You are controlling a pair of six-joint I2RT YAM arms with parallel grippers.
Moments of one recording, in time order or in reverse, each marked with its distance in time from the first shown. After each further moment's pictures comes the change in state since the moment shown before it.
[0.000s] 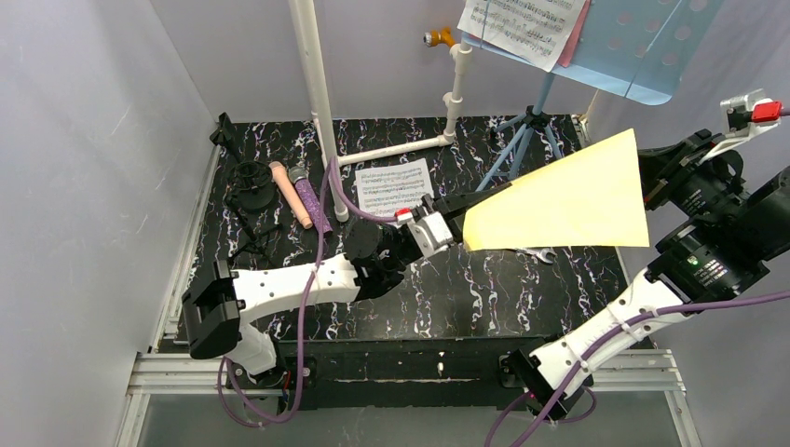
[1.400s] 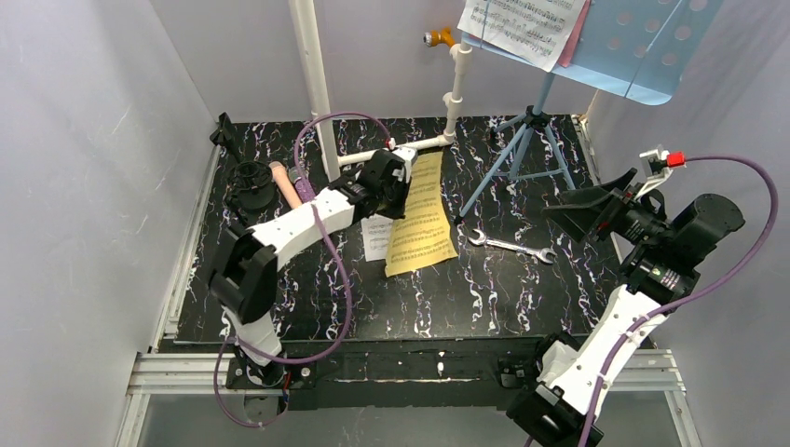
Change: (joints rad) left arm 0.491 0.177 0.212 -1.511 -0.180 -0.652; right arm 0.284 -0.189 -0.673 0.296 0.007 0.038
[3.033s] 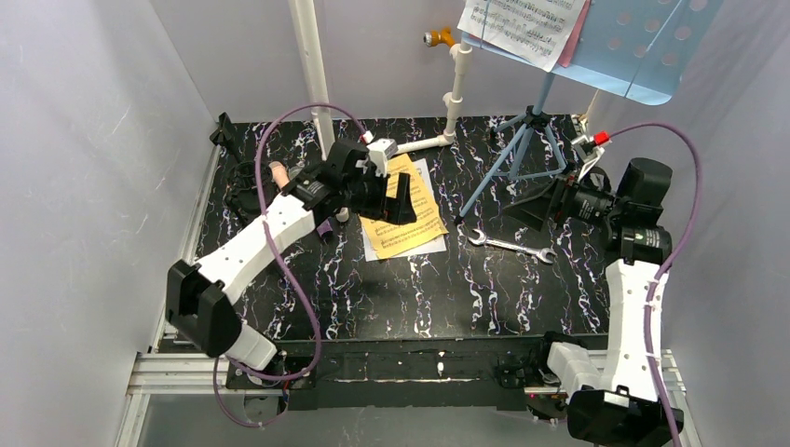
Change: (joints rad) left arm 0.090 -0.179 0.024 -0.191 0.325 -0.063; right arm 0.454 0.141 0.002 -0.198 0.290 -0.161
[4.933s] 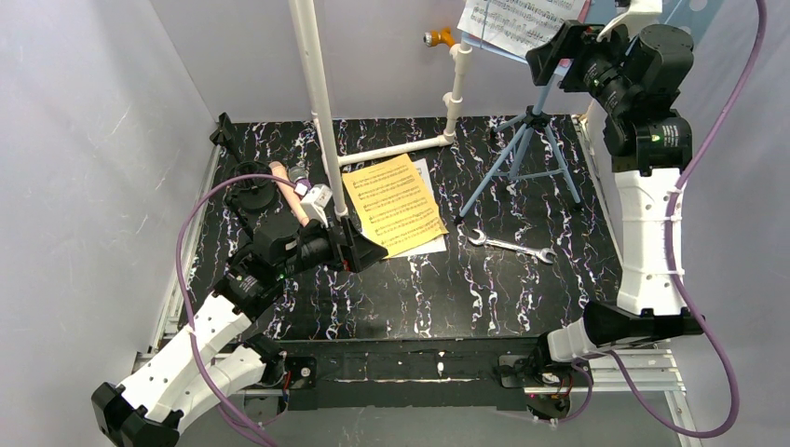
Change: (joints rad) left arm 0.003 -0.746 -0.648 0.334 0.059 -0.350; right arm 0.314 0.538 1.020 -0.101 1.014 -0.029
